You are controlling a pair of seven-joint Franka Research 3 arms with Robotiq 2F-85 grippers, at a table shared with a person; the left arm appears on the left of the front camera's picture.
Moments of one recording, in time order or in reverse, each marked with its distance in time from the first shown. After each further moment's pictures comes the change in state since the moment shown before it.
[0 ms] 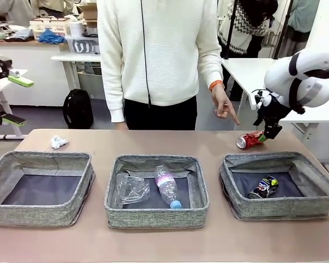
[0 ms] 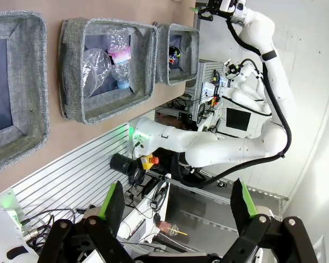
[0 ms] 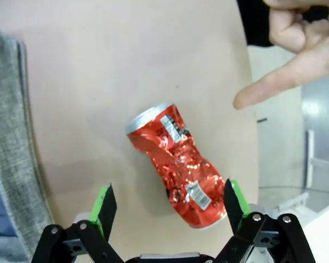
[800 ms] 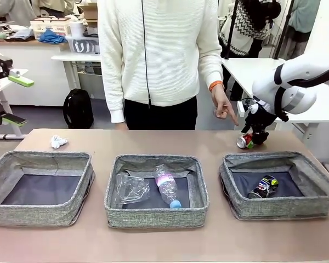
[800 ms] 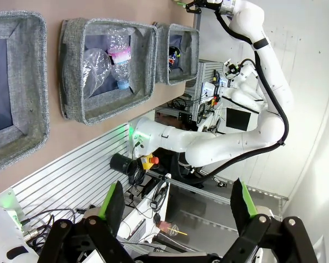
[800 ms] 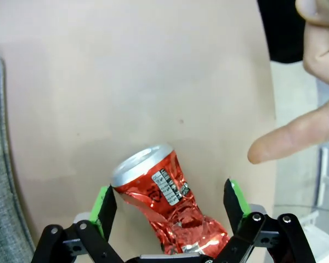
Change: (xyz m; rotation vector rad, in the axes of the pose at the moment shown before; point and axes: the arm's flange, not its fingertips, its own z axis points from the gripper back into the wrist) left arm 0.000 0.000 0.000 0.000 0.000 0.000; right arm 0.012 -0.015 -0.054 0.075 -0.038 0.016
